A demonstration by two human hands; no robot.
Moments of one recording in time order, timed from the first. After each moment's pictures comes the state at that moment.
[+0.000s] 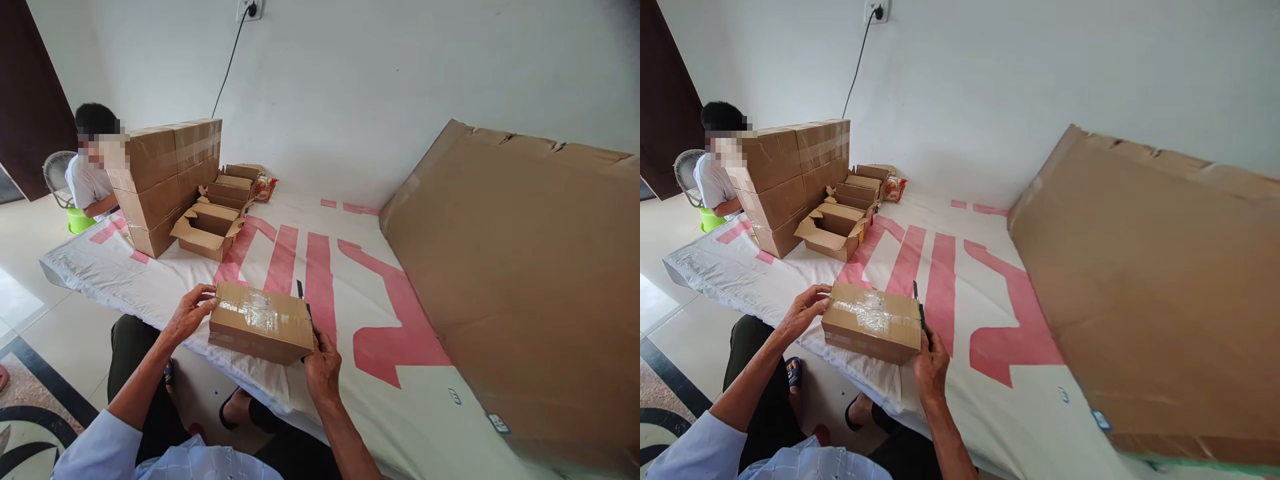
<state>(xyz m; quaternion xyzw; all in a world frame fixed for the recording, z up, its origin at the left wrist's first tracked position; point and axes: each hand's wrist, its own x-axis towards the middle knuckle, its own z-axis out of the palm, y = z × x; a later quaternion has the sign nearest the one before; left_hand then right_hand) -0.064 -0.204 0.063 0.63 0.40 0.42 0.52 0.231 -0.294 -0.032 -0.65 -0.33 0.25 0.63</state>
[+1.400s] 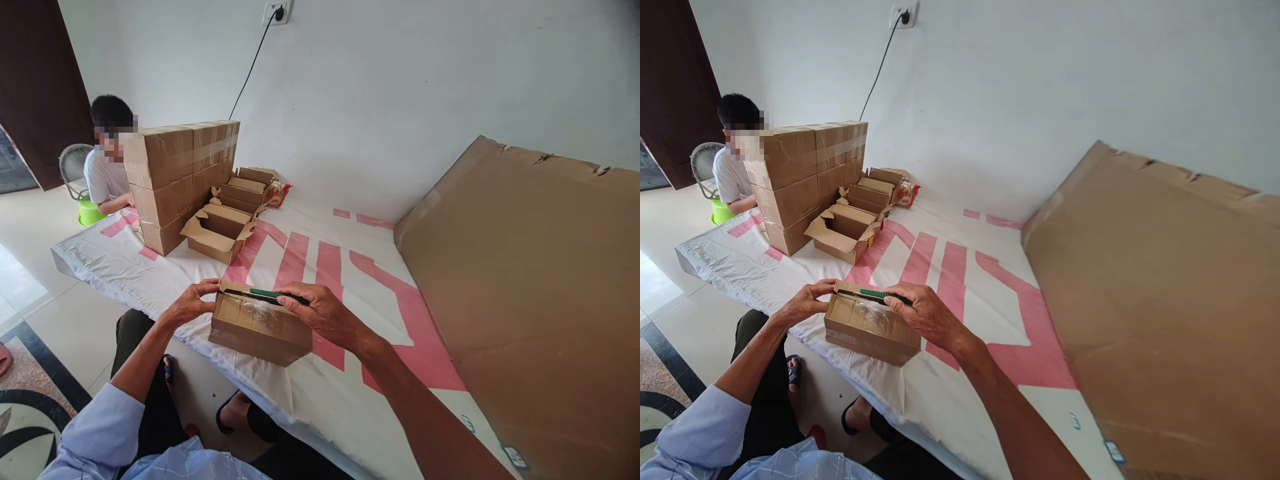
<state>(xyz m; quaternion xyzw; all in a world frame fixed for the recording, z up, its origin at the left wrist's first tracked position) -0.080 -0.181 0.085 0.71 0.33 0.36 0.51 0.222 -0.241 0.167 -0.48 -0.78 0.27 0.30</state>
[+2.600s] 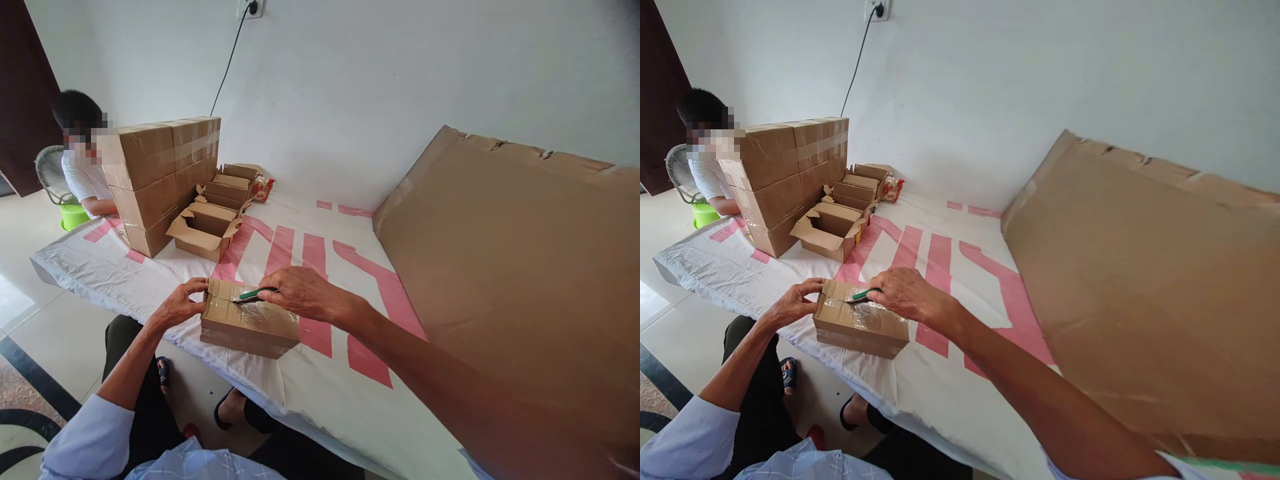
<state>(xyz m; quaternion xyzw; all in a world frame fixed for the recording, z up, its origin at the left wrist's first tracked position) -0.080 -0.180 0.092 0.73 0.38 0.32 0.47 0.226 -0.215 0.206 -0.50 -0.85 0.13 0.04</state>
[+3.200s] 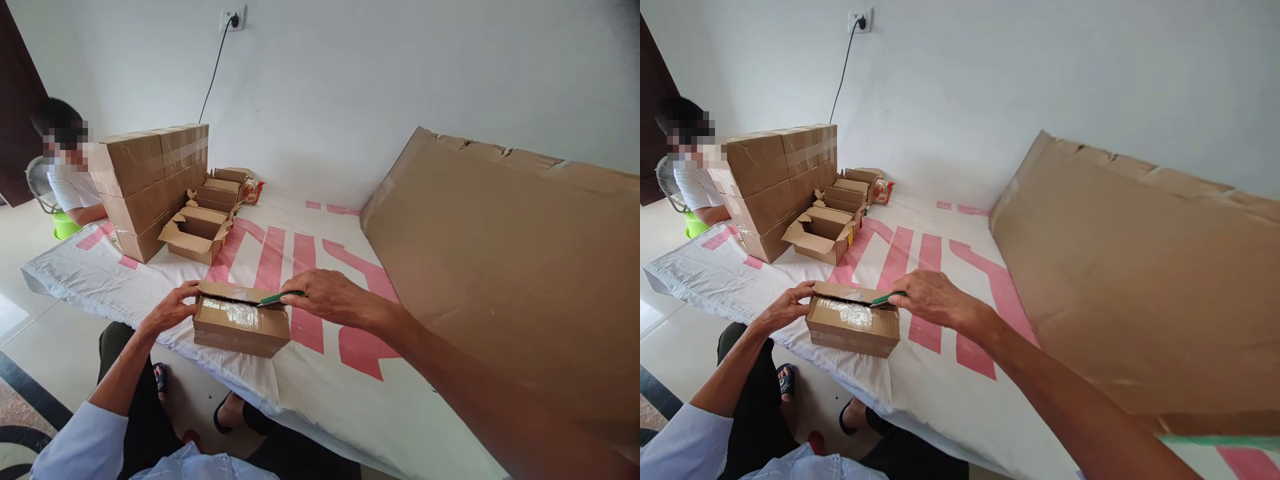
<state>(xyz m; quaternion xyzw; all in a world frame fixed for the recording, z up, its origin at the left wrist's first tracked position) -0.079 -0.177 0.096 0.75 0.34 0.31 0.47 0.274 -0.238 0.210 -0.55 -0.82 0.12 0.04</state>
